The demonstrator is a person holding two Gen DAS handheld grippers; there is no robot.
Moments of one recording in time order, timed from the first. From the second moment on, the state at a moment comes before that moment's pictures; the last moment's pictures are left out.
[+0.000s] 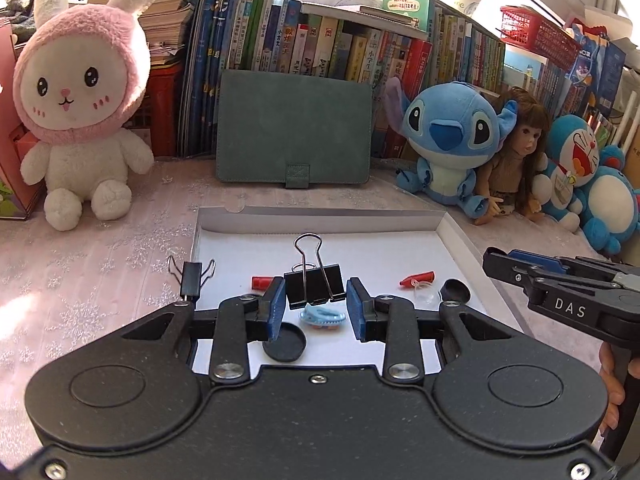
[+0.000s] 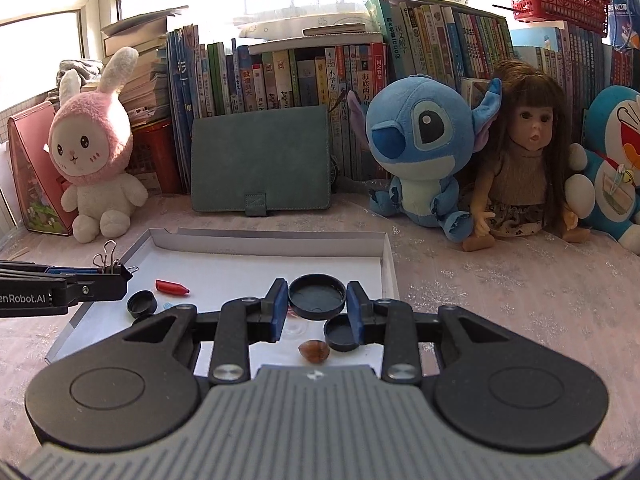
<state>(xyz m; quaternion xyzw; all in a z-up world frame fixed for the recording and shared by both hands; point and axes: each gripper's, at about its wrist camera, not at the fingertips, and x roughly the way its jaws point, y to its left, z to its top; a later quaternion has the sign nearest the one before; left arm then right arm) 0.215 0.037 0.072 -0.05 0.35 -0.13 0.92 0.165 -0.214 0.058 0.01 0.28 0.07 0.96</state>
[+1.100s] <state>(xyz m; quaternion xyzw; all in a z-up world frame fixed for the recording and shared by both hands) 0.290 0.013 0.015 -0.02 0.42 -0.08 0.91 0.265 -0.195 0.005 0.00 0.39 0.06 0.92</state>
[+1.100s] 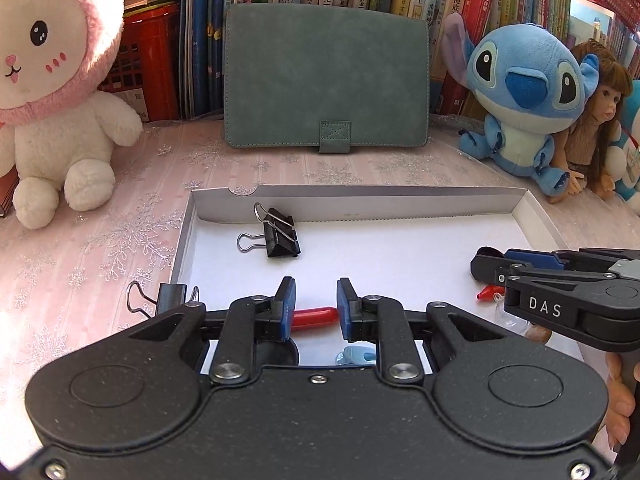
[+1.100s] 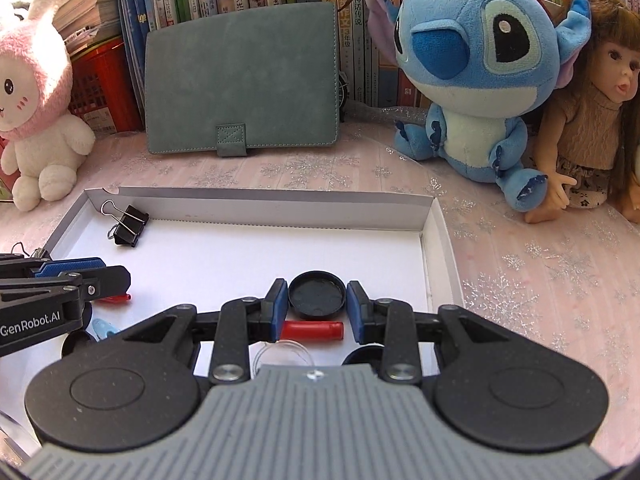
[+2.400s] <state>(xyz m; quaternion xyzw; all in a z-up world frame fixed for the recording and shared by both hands) 0.104 0.030 0.046 0.00 0.34 -0.18 0.92 0.067 -0.212 0.042 -0.04 0.22 0.15 0.96</state>
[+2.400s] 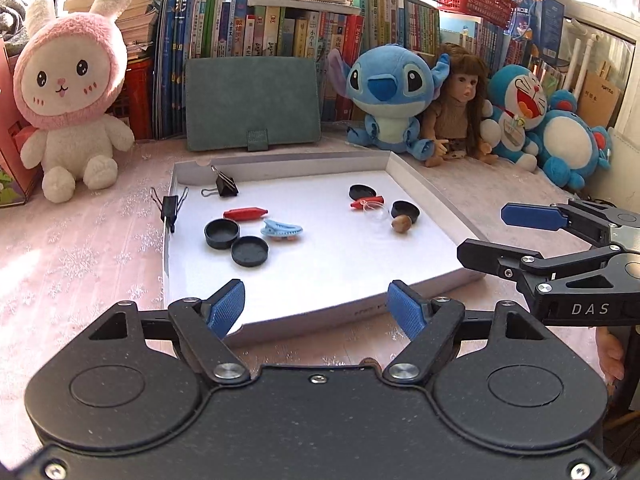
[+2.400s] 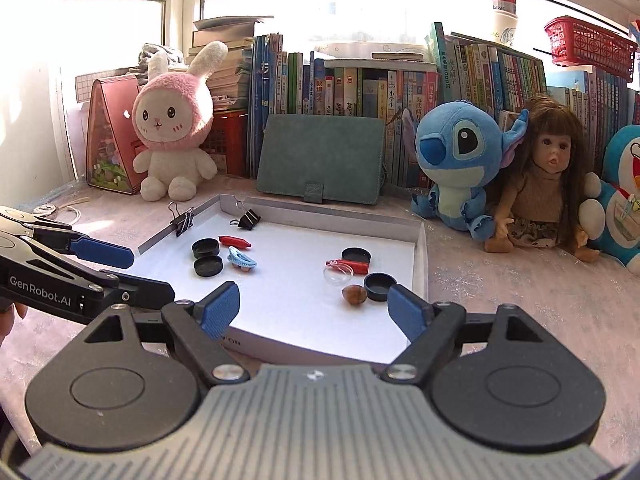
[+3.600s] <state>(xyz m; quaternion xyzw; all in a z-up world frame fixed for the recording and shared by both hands) 0.068 0.029 0.000 -0.01 0.37 -0.18 0.91 0.012 -0.176 -0.020 -0.15 0.25 0.13 0.95</state>
